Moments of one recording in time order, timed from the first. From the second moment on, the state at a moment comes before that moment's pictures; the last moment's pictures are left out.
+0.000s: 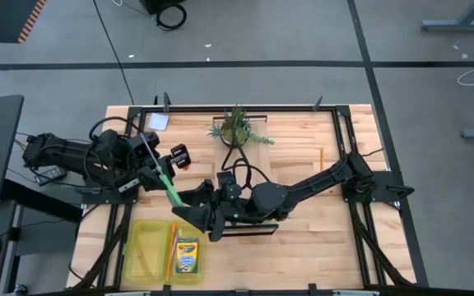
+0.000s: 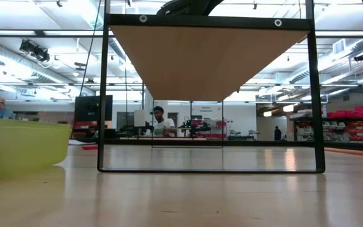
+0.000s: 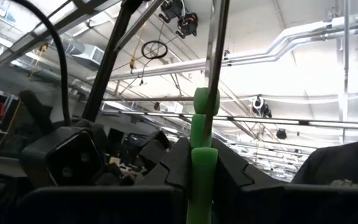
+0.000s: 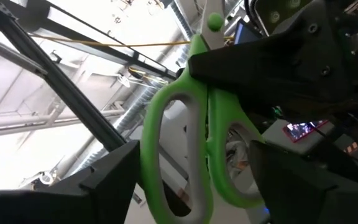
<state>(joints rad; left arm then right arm) -0.13 1.04 0.83 0.97 0.48 -0.67 0.39 2.08 1.97 0.55 0.39 0.67</state>
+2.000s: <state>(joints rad) -0.41 0.97 0.83 -0.81 0.22 -0.45 0.36 1.32 1.97 -1.16 0.86 0.60</state>
